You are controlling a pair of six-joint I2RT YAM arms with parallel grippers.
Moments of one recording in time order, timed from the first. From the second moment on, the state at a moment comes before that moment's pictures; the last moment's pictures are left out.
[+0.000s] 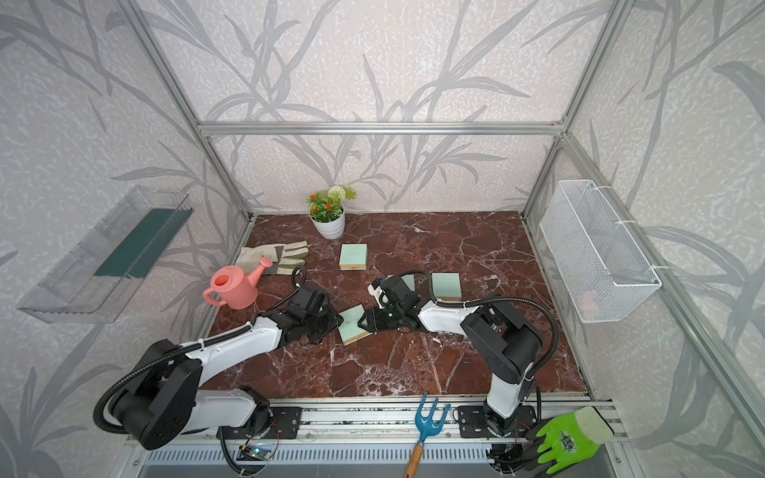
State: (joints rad) left arm -0.50 1.35 0.60 -0.24 0.09 -1.03; right arm 0.78 1.78 0.91 0.06 -0.47 0.63
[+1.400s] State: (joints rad) left arm -0.39 1.73 0.97 -0.18 0.10 -0.93; right arm 0.66 2.00 1.28 -0.17 -0.45 0.55
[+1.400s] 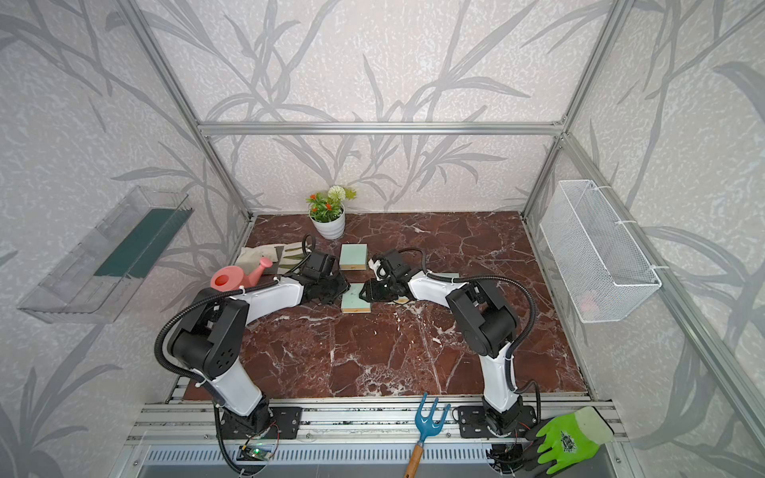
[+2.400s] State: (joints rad) left arm -0.22 1.54 1.13 -0.38 0.14 -0.78; right arm 0.61 1.91 1.41 -0.21 -0.34 0.53
